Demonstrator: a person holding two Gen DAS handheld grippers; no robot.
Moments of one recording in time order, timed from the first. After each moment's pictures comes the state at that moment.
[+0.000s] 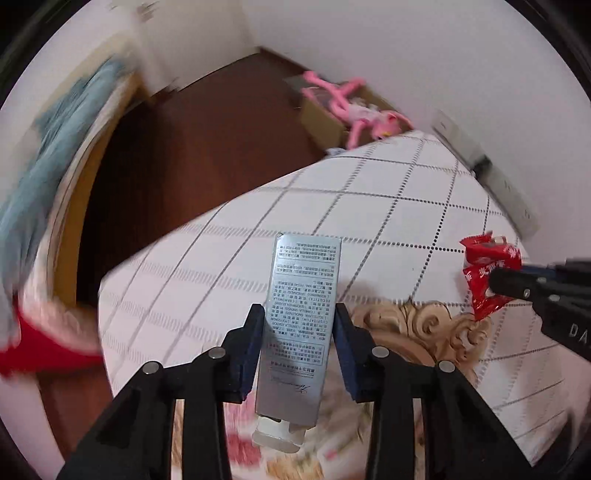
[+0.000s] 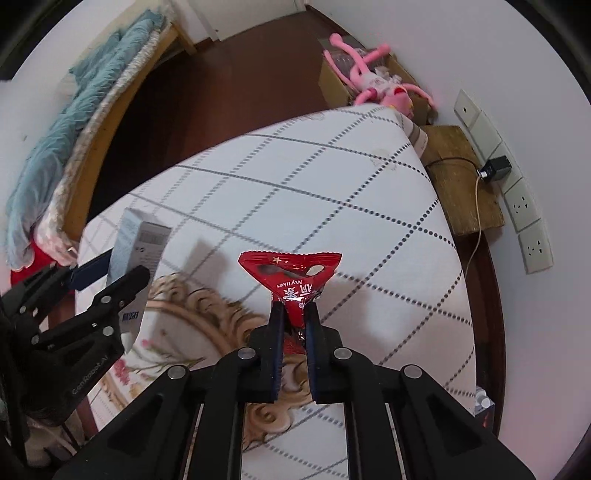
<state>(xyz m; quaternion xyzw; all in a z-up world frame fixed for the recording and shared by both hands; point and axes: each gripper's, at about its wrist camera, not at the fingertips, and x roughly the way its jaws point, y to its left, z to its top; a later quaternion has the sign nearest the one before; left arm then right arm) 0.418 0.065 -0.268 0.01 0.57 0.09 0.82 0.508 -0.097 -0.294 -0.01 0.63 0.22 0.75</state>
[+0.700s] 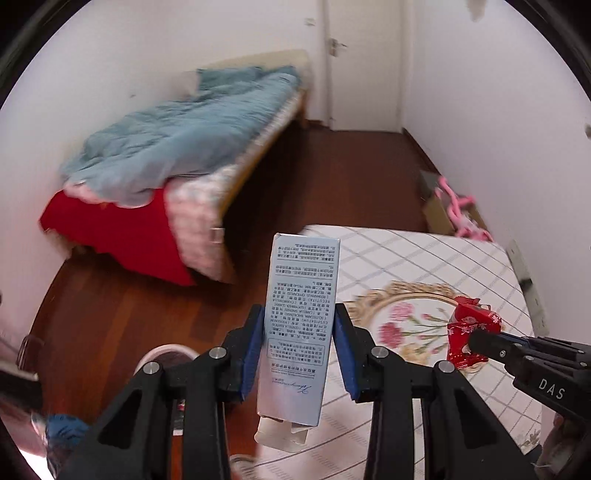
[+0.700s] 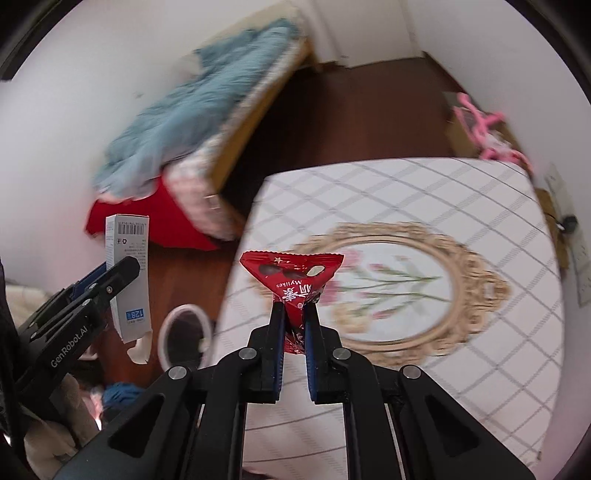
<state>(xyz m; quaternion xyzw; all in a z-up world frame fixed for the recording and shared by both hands) 0.126 0.169 -0.114 -0.11 0.41 0.32 0.85 0.271 0.020 -0.153 -0.02 0.54 0.42 0.73</state>
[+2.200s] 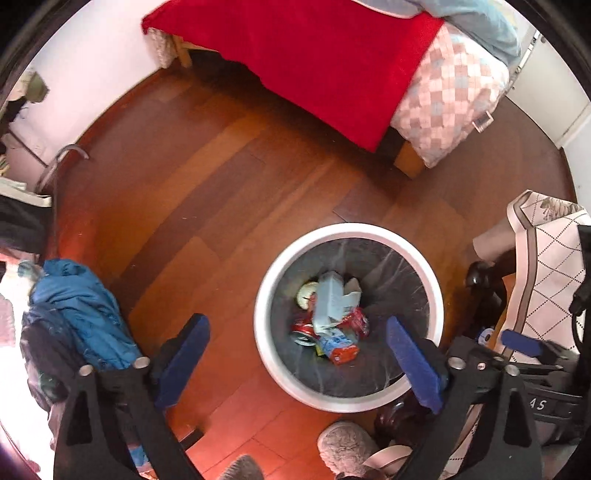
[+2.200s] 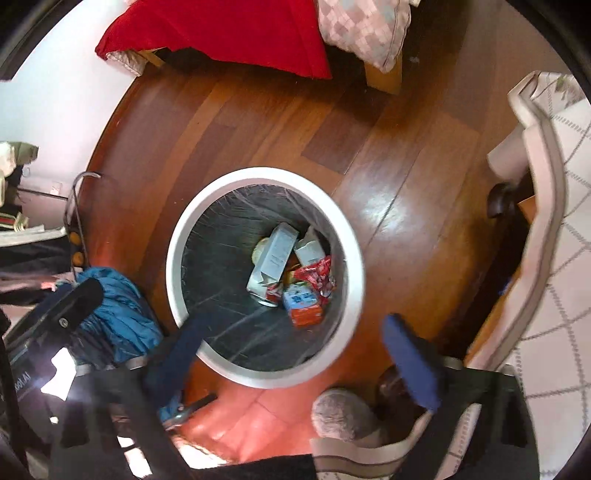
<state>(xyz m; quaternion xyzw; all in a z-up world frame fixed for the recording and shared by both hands) -0.131 0.453 -0.342 -0.33 0.50 0.48 0.64 0.044 0.421 -0.425 -0.26 0.64 0.47 0.55</state>
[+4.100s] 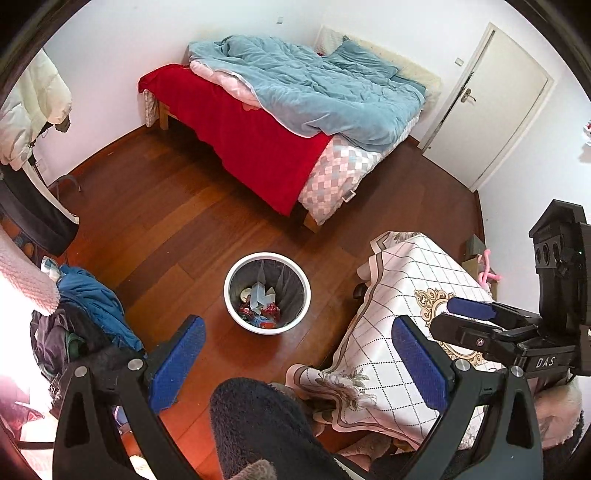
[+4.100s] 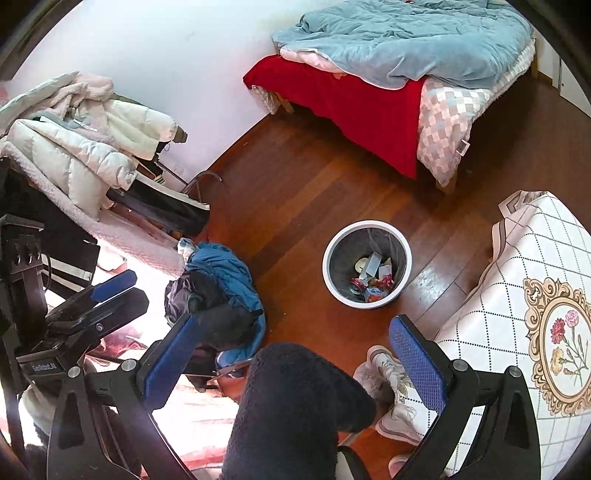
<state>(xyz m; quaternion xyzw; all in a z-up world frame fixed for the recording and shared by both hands) -0.197 0.259 -0.048 -0.34 0.37 0.42 0.76 0.003 0.215 -0.034 -0.20 0.53 0.65 0.50</state>
